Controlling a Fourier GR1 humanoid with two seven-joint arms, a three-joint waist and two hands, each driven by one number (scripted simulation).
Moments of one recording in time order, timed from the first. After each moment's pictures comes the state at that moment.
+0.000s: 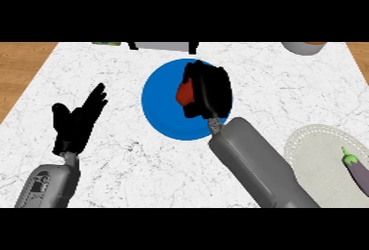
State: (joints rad) left arm -0.24 0.20 0.00 -1.36 0.04 0.00 0.18; right arm -0.77 -0.01 0.44 -1.11 1.02 -0.35 0.56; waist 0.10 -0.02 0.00
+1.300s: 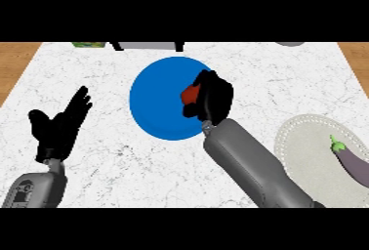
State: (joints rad) left arm -0.18 0.23 0.06 -1.41 0.05 0.00 0.17; right arm -0.82 0.00 0.55 -0.91 0.94 -0.61 0.99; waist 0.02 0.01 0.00
